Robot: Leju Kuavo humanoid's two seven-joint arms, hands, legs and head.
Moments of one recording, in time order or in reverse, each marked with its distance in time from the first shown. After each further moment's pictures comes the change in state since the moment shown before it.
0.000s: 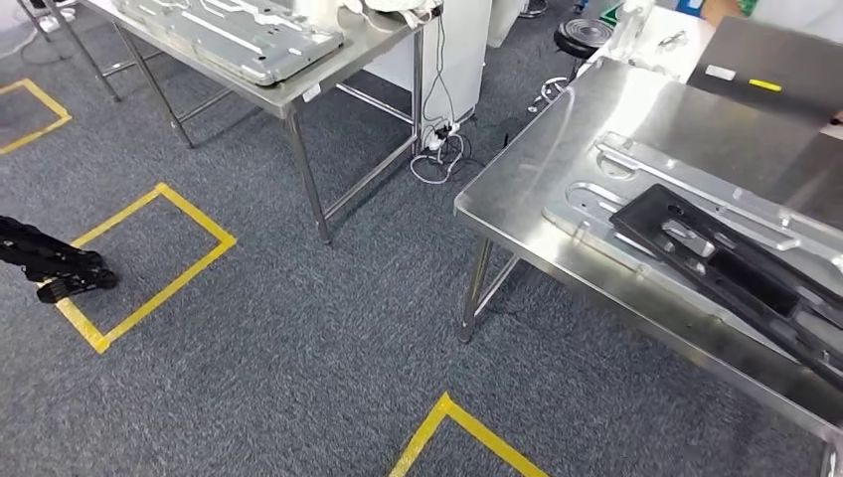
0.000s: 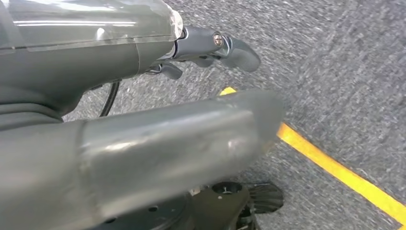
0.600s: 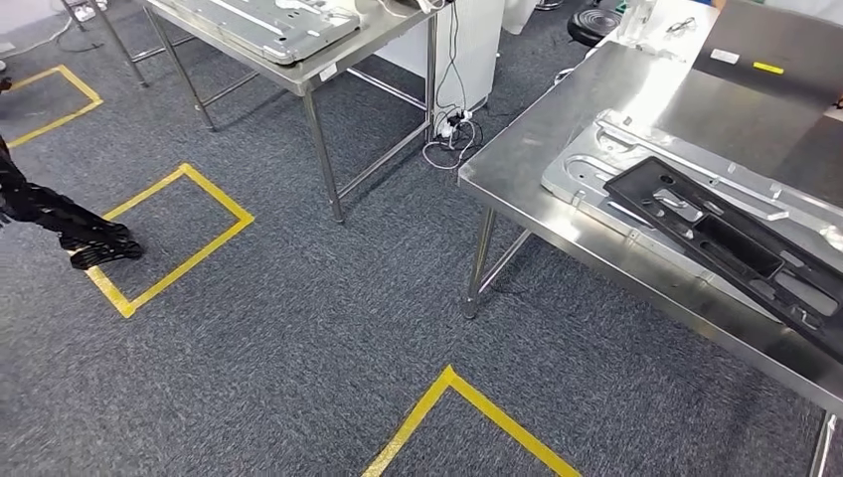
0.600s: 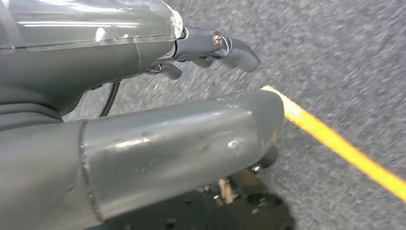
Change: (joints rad) left arm 0.000 -0.015 0.013 0.000 -0.035 0.026 0.002; right arm -0.355 -0.005 -0.328 1.076 0.421 -0.103 0.083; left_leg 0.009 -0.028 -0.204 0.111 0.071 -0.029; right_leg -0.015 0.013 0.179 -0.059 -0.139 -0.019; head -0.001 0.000
